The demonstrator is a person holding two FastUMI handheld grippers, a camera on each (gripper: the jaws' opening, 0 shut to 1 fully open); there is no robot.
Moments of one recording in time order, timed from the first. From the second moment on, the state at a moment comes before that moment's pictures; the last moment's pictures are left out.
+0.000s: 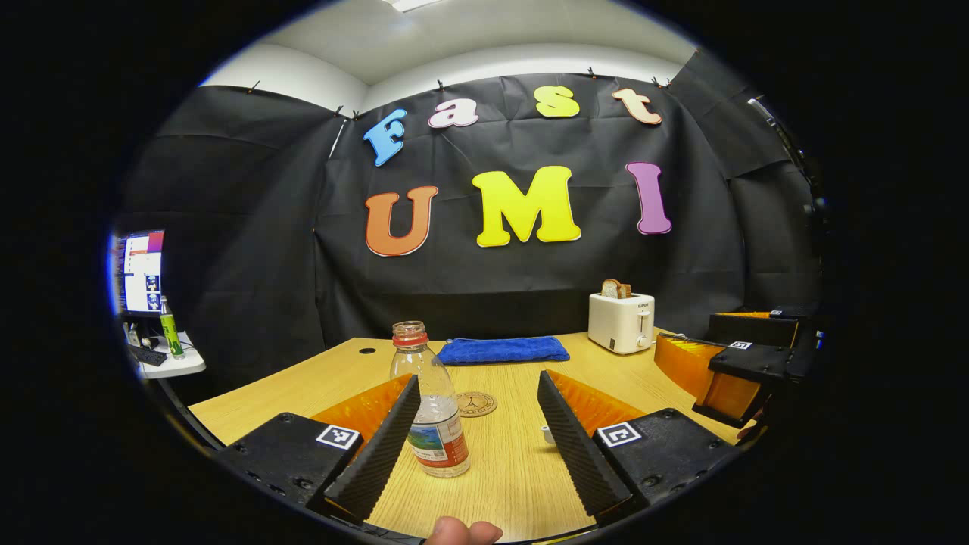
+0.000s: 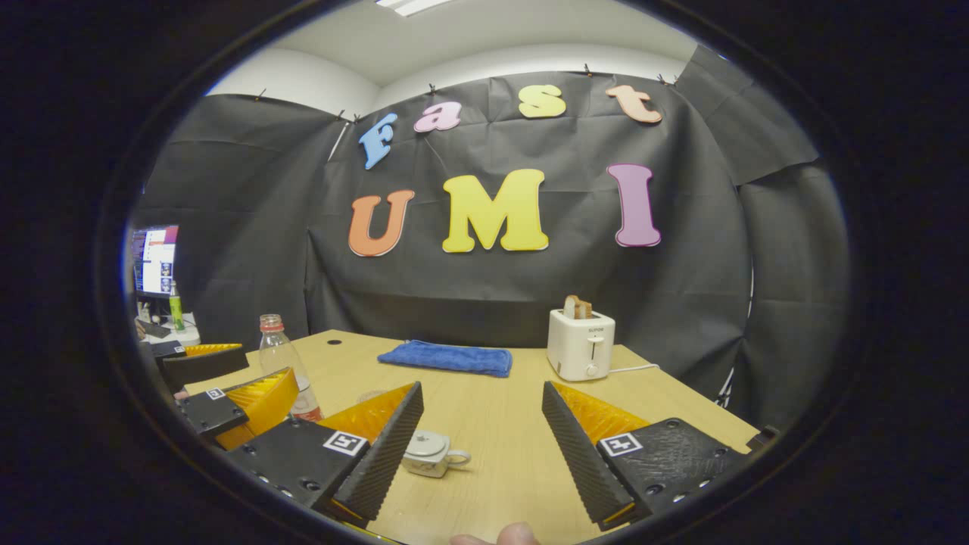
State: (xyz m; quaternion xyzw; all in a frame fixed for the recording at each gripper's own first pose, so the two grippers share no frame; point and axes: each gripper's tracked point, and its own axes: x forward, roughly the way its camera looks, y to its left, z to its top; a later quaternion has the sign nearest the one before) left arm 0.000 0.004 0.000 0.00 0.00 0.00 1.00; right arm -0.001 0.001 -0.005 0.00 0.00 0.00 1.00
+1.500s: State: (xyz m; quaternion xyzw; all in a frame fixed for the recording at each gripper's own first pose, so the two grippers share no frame) left arm -0.030 0.081 -0.020 -0.01 0.02 0.08 1.00; right arm 0.069 0.069 -0.089 -0.03 0.07 0.06 0.99
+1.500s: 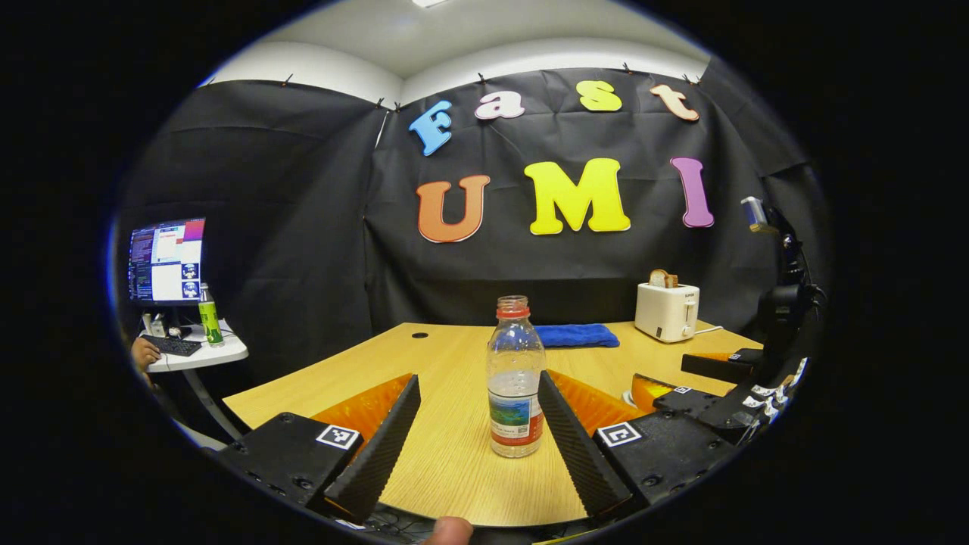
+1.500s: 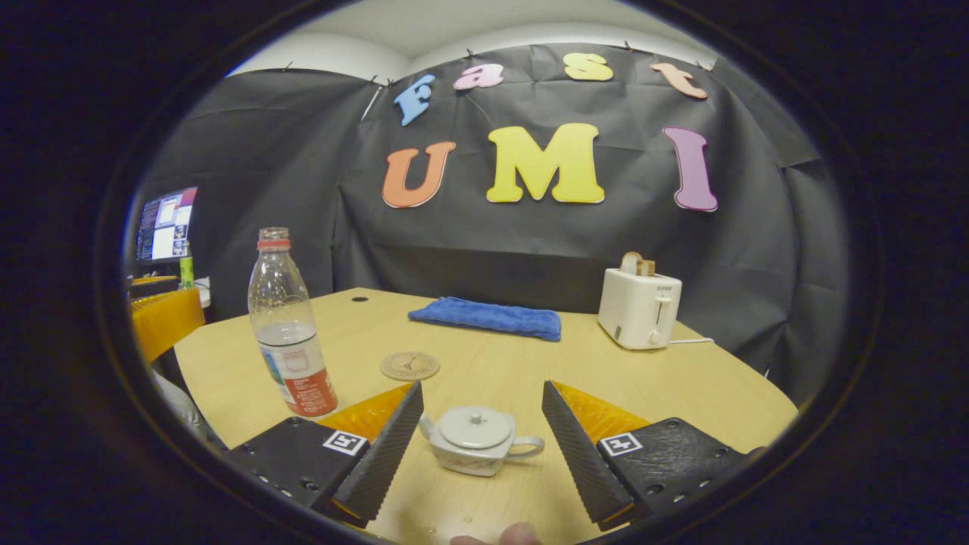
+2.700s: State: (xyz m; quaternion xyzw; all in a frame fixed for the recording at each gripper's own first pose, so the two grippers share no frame) left arm -0.002 0.067 -0.085 -0.08 0.09 0.02 0.99; right arm 0.095 0.072 -0.100 -0.05 0.09 0.08 0.99
